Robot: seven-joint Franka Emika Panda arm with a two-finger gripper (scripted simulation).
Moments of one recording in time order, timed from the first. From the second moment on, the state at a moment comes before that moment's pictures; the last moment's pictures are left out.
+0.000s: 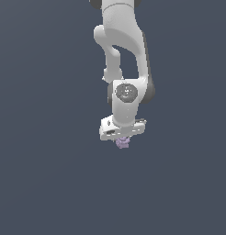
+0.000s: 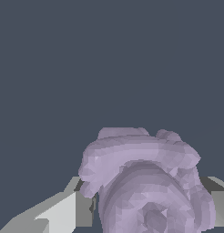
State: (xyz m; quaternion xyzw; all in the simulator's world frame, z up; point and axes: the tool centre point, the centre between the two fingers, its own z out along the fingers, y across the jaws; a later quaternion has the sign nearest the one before) arm 0.021 0.041 0.090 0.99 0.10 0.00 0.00
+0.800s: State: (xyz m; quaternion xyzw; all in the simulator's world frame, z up) arm -0.029 -0.006 0.236 0.99 0.10 0.00 0.00
